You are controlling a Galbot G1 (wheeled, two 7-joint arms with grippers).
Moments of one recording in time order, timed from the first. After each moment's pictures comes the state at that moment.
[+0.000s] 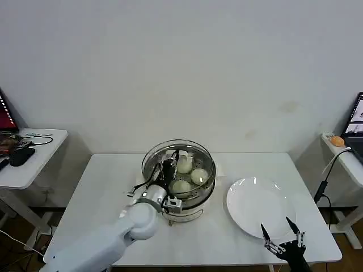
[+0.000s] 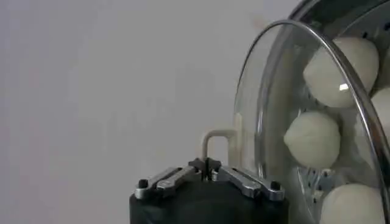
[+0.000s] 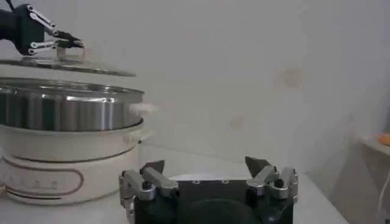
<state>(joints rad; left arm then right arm) 0.57 -0.96 0.46 -1.83 0.81 0.61 0.01 -1.77 1.38 0.85 1.93 0.22 0.28 -0.36</state>
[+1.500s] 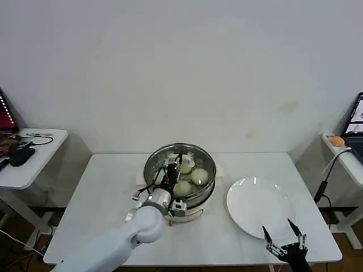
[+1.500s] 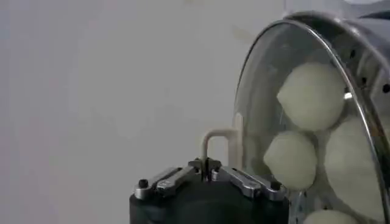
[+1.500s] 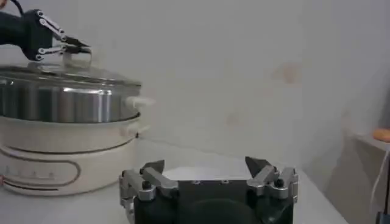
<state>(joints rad) 0.61 -1.01 0.45 -1.80 0.88 0.62 0.05 -1.78 1.38 0.86 1.91 0.22 0.29 -0.36</state>
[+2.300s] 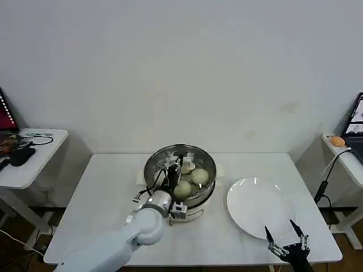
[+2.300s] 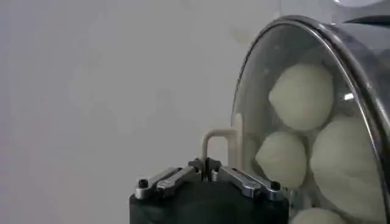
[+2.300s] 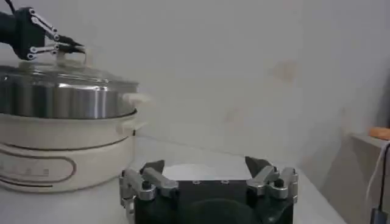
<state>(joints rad) 0.63 -1.01 0.45 -1.80 0.89 0.61 0.04 -1.78 1.38 0.87 1.90 0.22 0.30 -0.36</state>
